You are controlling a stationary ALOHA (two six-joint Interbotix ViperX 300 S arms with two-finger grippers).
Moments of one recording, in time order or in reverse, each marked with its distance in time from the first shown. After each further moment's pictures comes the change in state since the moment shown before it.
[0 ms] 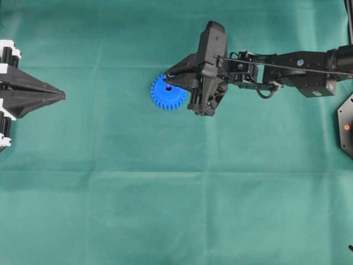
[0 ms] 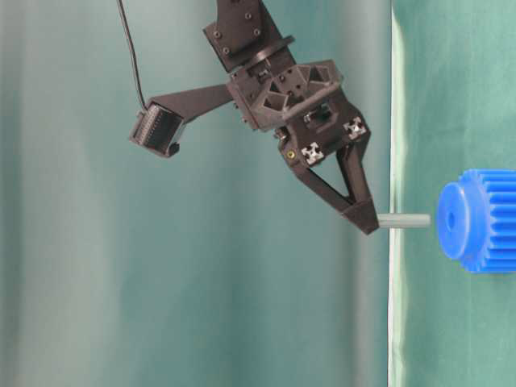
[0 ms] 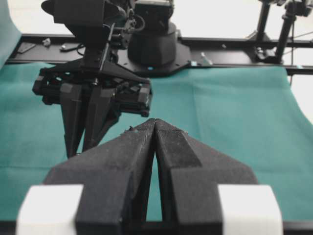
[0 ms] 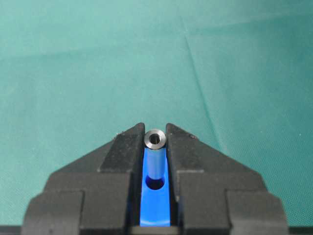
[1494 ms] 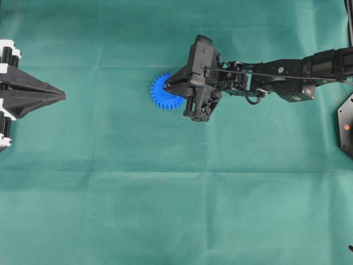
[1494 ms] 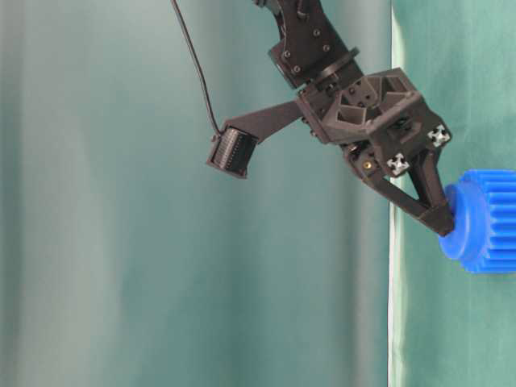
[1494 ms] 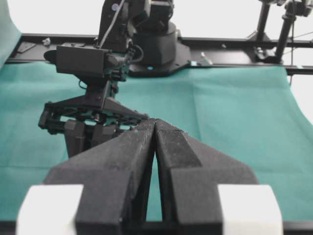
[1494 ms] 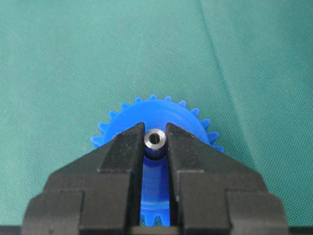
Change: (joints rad) left arm 0.000 0.000 0.000 0.000 0.003 -0.002; right arm 0.002 0.143 -0.011 0.000 -0.048 -0.002
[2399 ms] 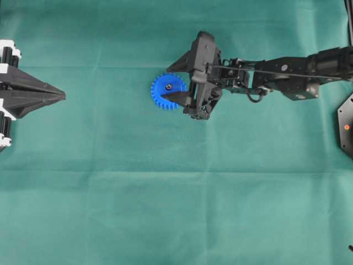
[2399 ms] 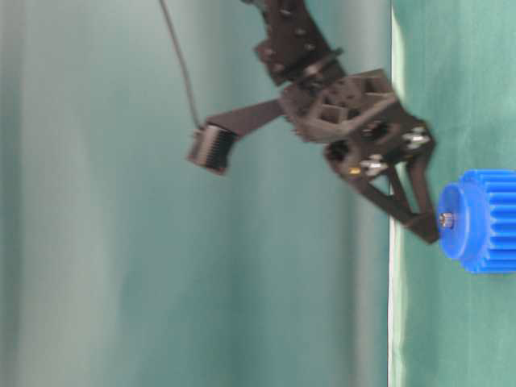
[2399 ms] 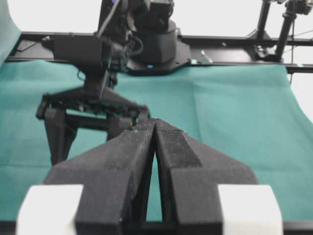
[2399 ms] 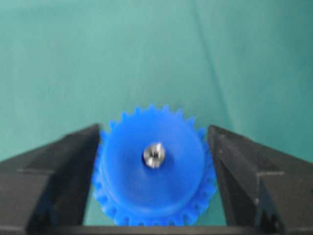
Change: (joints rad) left arm 0.000 0.000 0.000 0.000 0.005 0.000; right arm 0.000 -0.051 0.000 0.006 0.012 0.002
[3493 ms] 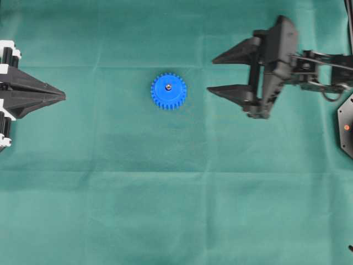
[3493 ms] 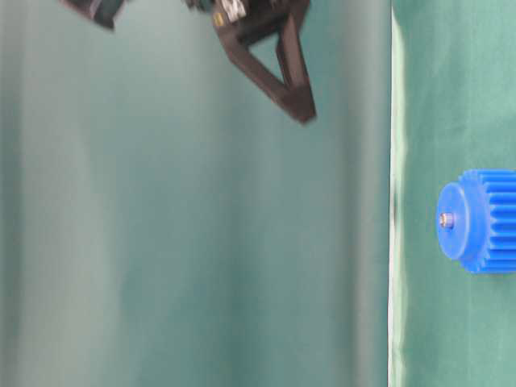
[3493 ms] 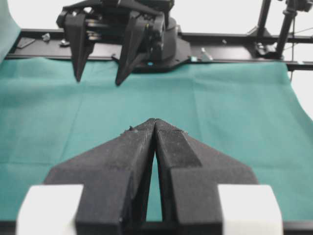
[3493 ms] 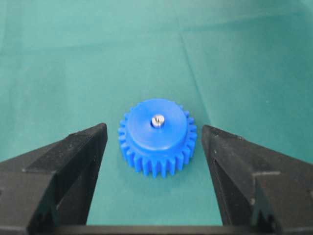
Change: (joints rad) left arm 0.000 0.000 0.000 0.000 0.008 0.000; right arm 0.002 -0.520 0.304 -0.003 0.086 -0.002
